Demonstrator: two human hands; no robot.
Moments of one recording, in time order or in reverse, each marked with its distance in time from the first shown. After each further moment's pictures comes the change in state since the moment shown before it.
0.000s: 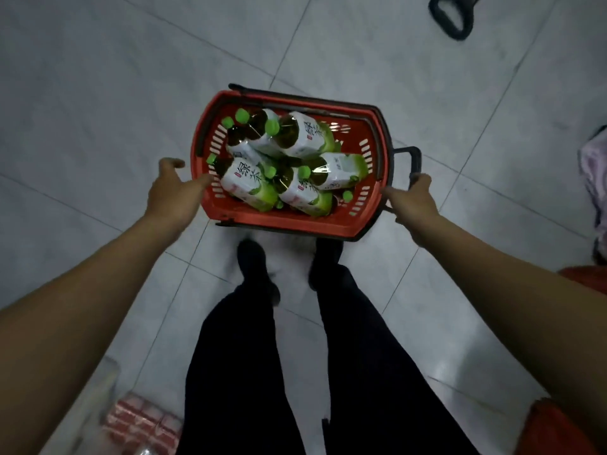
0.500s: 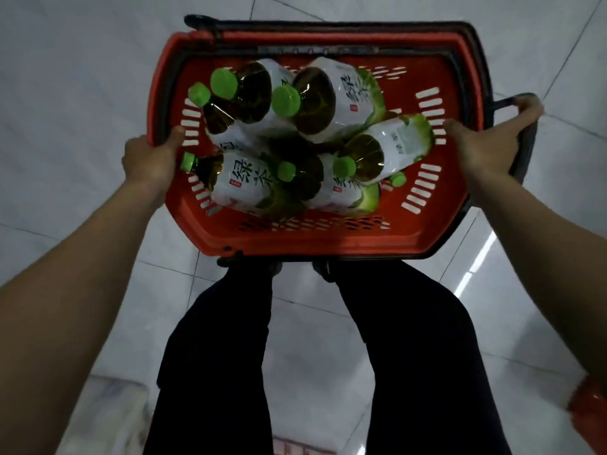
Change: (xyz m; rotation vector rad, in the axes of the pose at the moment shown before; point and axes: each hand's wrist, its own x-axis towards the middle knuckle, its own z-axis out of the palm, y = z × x) left_hand 0.263 -0.059 0.092 -0.095 -0.042 -0.126; right_hand 0.197 0.025 0.091 0.103 0.459 0.006
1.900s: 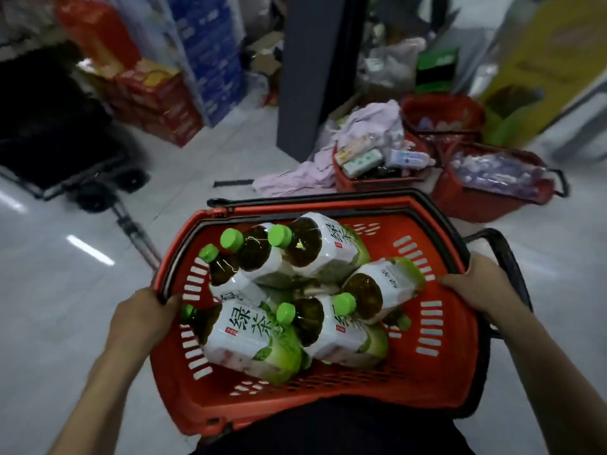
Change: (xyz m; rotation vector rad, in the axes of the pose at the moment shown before) left_hand -0.569 0.423 -0.006 1.181 -0.356 1.436; right_hand -0.403 0.051 -0.525 0.453 0.514 0.641
